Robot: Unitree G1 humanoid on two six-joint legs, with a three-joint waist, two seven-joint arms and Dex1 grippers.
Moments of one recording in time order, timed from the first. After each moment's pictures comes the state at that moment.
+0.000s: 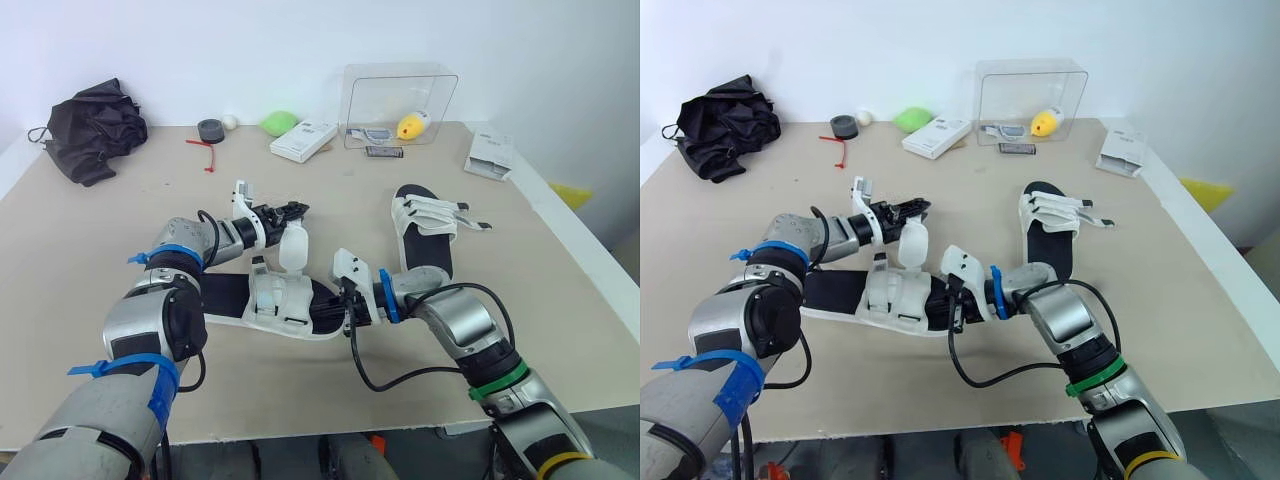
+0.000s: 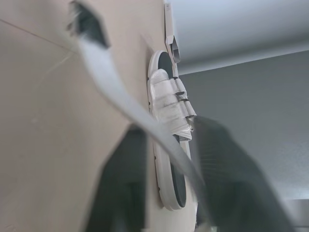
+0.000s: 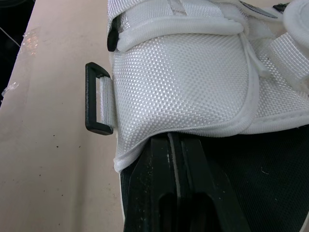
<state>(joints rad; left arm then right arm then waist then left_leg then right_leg) -1.21 0.25 0.49 1.21 -0.66 0.93 -0.58 -0.60 -0.44 0.38 0.00 0.24 0.67 1.11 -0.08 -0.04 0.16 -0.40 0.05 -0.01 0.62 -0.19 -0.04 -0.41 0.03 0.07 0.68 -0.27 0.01</state>
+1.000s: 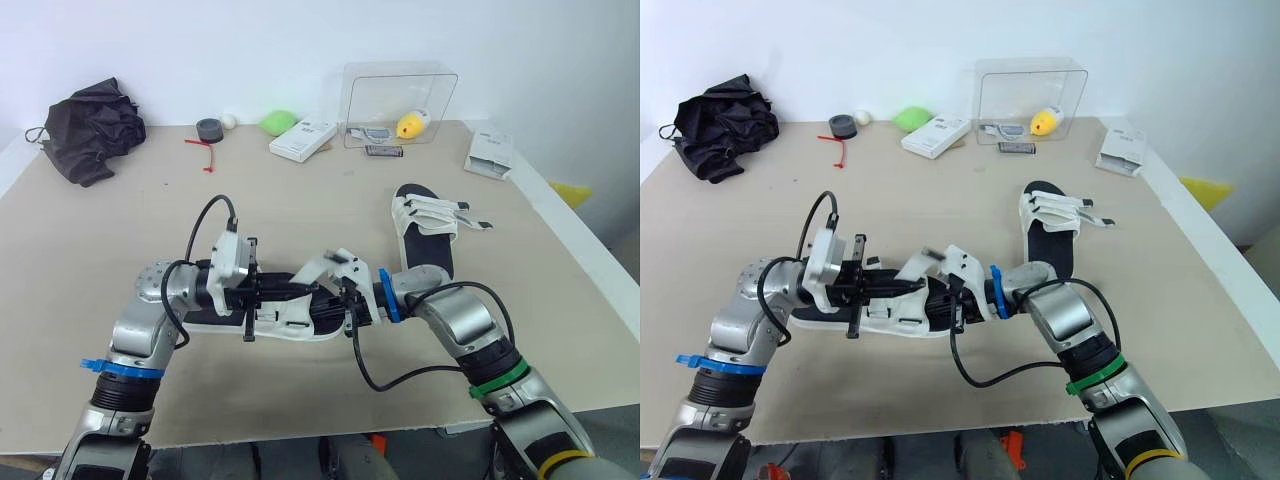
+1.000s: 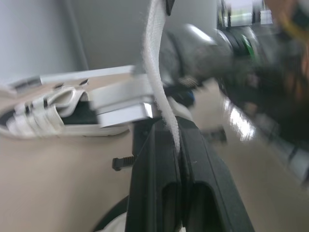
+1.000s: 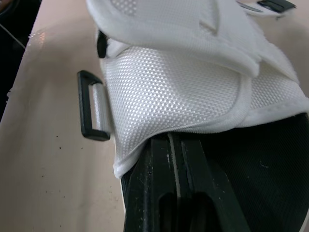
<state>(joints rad) -0.43 0.41 -0.04 -0.07 -0.39 -0.01 -1.39 -0.62 -0.44 0.39 0.03 0.26 0.65 1.14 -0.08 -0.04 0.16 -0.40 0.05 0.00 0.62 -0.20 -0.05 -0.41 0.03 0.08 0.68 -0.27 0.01</state>
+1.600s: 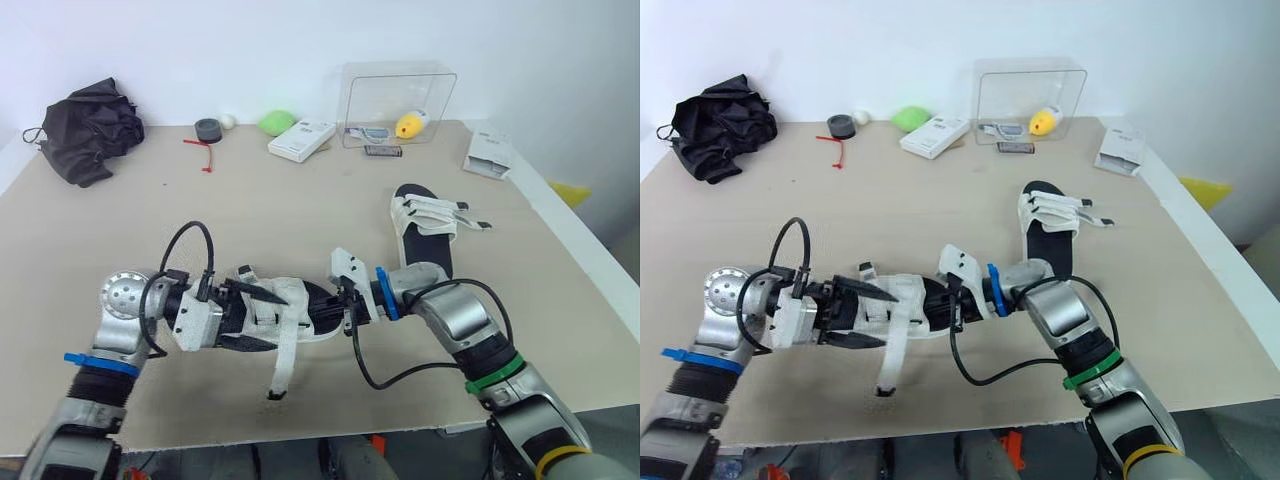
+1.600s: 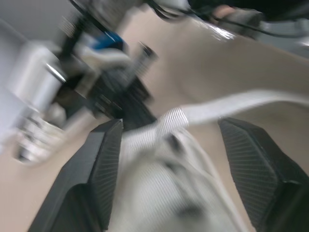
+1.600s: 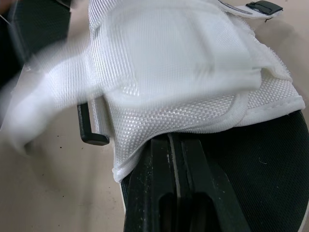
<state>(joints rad) -0.39 0.68 -0.13 0.17 -0.41 -0.51 -1.61 -0.64 -0.44 0.40 0.06 0.25 0.63 1.16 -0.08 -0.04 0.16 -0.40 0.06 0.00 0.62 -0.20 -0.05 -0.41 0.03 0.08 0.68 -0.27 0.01</state>
